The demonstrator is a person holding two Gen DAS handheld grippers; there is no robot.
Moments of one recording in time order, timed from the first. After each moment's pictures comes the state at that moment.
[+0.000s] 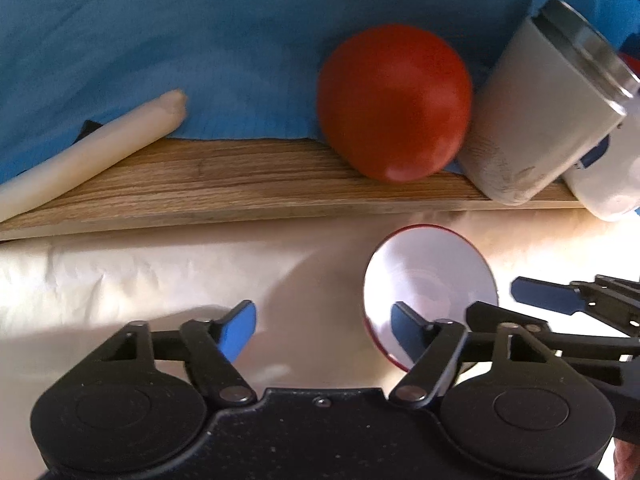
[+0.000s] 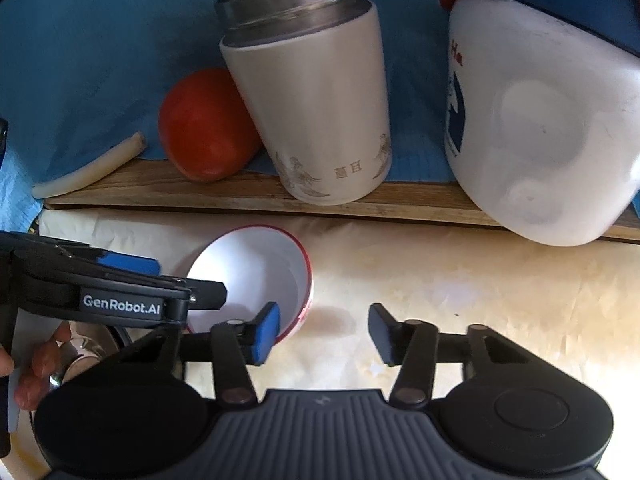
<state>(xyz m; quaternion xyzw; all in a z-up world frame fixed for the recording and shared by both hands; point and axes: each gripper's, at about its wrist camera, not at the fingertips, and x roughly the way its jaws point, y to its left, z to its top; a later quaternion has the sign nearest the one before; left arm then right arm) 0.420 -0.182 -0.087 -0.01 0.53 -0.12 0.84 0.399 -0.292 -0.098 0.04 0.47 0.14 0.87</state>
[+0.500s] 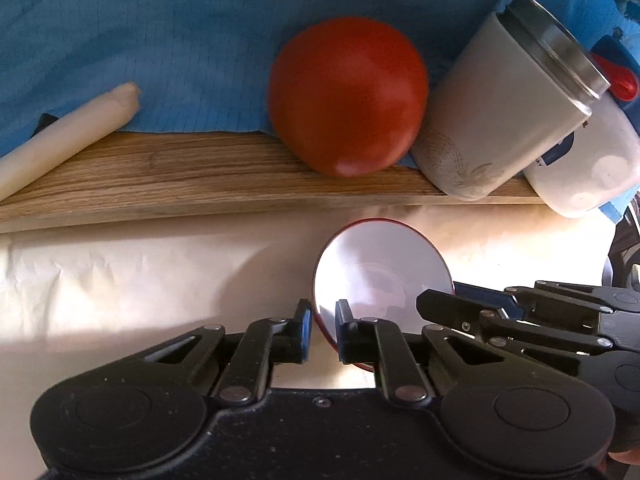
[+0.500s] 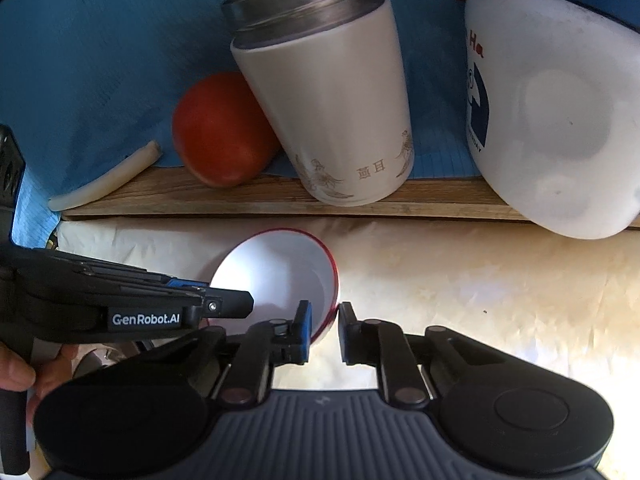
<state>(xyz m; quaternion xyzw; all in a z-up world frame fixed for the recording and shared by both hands) 0.426 -0.190 -0.090 -0.04 0.54 -0.16 0.82 0.405 -0.289 -0.097 0.07 0.47 0.15 0.86</state>
